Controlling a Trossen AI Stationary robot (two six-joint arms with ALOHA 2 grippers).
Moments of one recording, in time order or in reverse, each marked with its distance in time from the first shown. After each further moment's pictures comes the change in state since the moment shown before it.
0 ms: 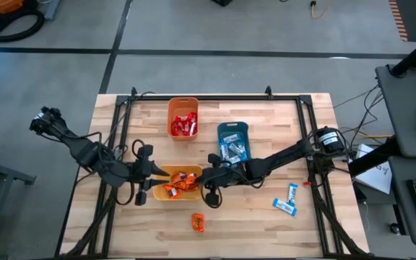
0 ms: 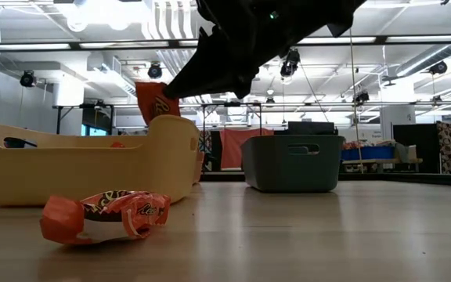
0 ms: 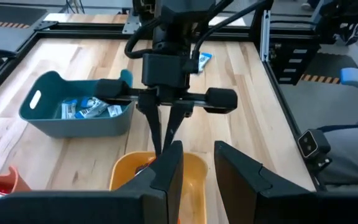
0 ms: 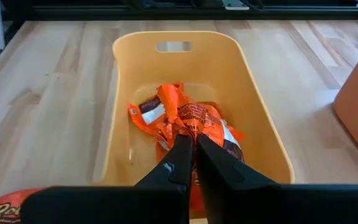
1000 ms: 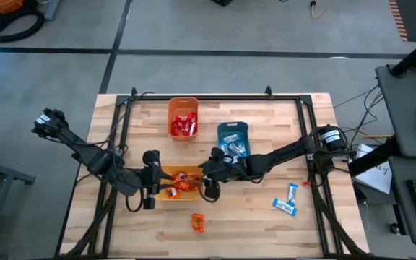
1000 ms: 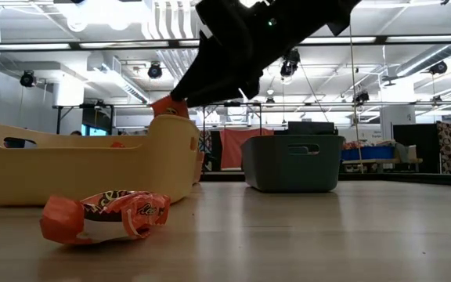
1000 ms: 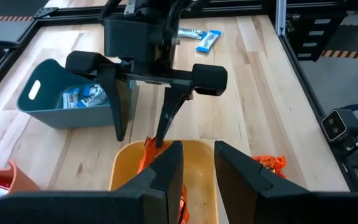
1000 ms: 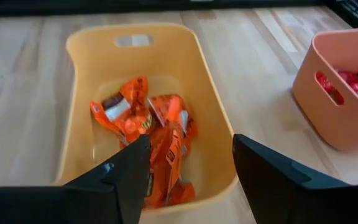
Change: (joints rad) left arm 0.002 0.103 -0.021 0.030 -0.021 0.019; right arm -0.028 -0.029 0.000 -0.073 0.063 0.036
